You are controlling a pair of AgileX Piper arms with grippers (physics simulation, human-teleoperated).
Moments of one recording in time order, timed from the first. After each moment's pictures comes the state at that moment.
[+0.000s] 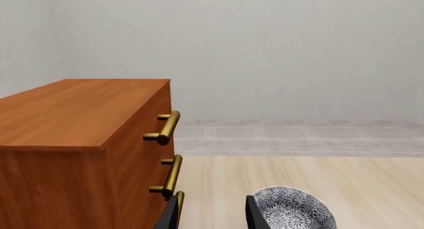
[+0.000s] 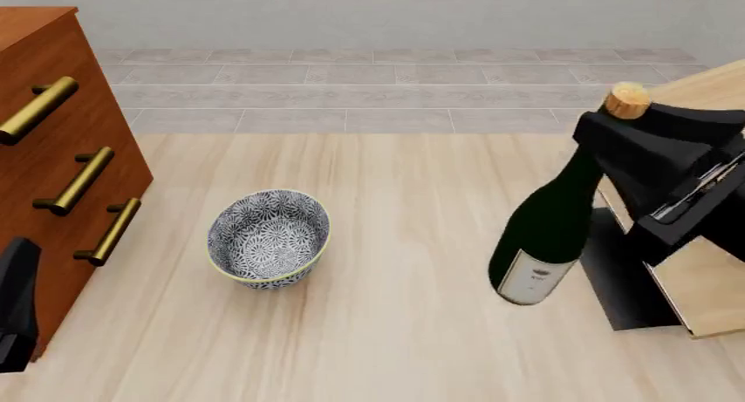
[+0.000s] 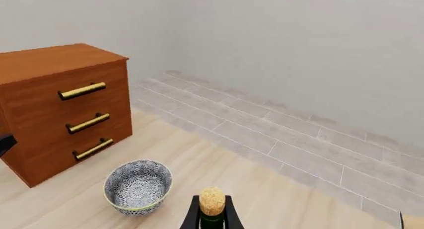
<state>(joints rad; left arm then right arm) 0.02 0.00 -0.09 -0.02 0.01 0.58 0.61 -0.58 0.02 -0.10</state>
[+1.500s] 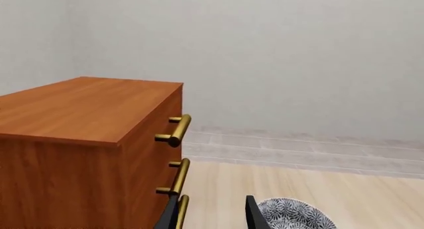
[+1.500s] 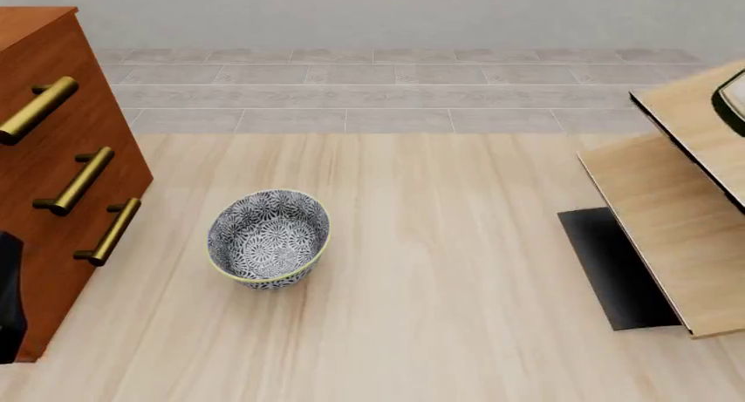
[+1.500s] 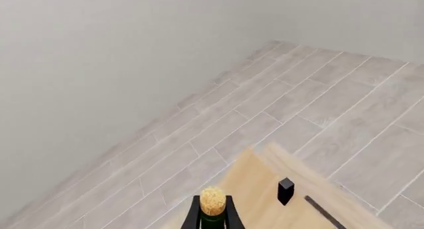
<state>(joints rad) 0.08 0.00 -0.08 -0.06 -0.05 -0.44 0.99 -1.46 0.64 0.43</state>
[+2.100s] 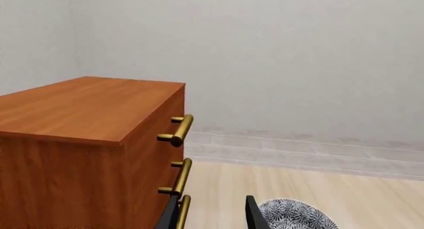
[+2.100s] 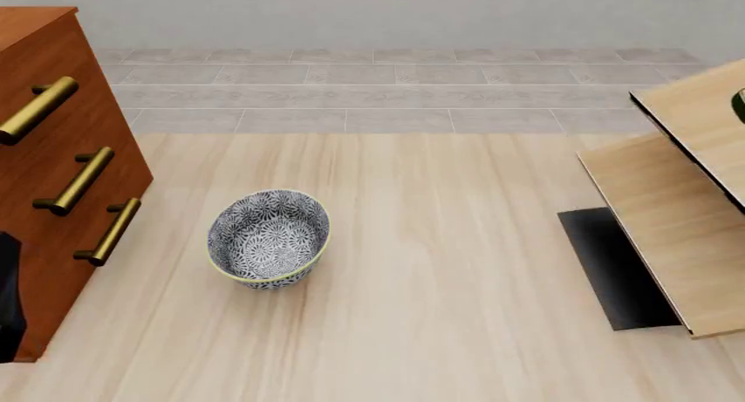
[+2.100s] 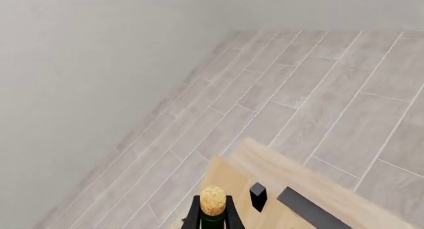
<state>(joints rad) 0.10 0.00 -0.08 -0.07 -0.06 -0.59 1.12 -1.47 0.62 0.54</state>
